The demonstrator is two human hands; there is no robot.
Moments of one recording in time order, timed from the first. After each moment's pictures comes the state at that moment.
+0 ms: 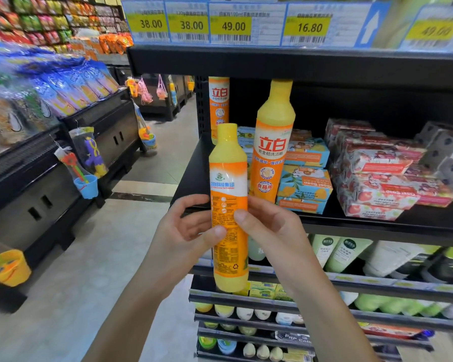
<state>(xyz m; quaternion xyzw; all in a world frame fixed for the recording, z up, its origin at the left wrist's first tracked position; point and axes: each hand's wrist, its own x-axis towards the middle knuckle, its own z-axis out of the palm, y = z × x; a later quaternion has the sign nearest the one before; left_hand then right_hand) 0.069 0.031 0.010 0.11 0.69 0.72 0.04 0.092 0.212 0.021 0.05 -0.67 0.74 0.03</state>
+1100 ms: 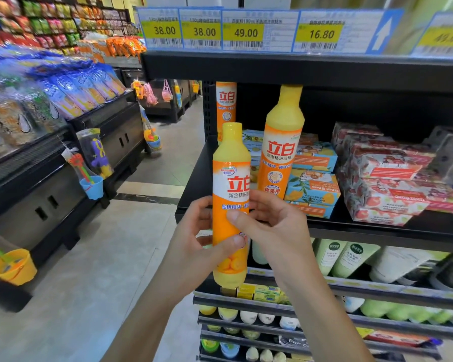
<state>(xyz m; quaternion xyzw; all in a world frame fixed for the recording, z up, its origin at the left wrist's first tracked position) 0.070 0.037 0.000 0.12 0.76 0.64 -0.01 0.083 0.196 0.027 -0.01 -0.67 0.74 0.11</state>
